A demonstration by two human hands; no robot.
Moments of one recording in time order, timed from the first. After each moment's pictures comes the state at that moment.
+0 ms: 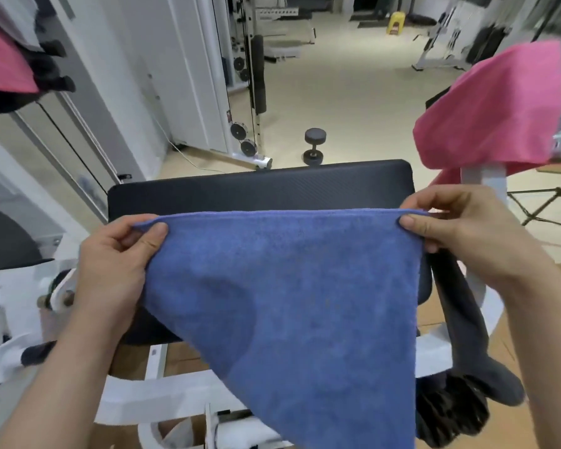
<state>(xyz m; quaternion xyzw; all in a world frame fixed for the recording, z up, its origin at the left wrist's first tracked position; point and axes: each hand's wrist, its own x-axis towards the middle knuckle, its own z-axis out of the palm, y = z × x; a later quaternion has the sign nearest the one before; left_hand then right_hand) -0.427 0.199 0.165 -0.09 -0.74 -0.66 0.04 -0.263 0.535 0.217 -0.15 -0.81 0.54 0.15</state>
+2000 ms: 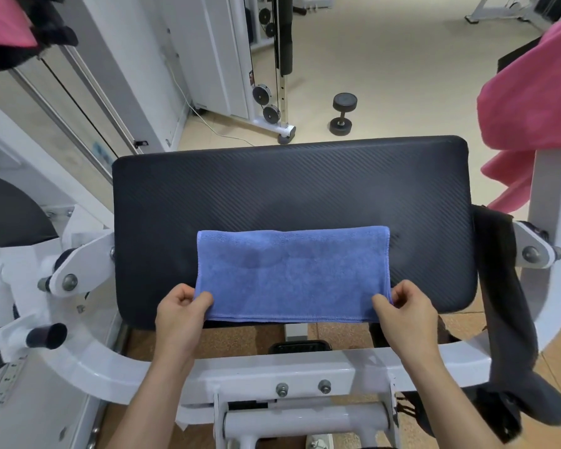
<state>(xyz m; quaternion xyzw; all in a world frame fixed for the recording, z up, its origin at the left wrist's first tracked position) -0.404 0.210 0.031 0.16 -0.80 -0.56 -0.11 -0.279 0.485 0.026 -0.42 -0.79 0.43 0.13</state>
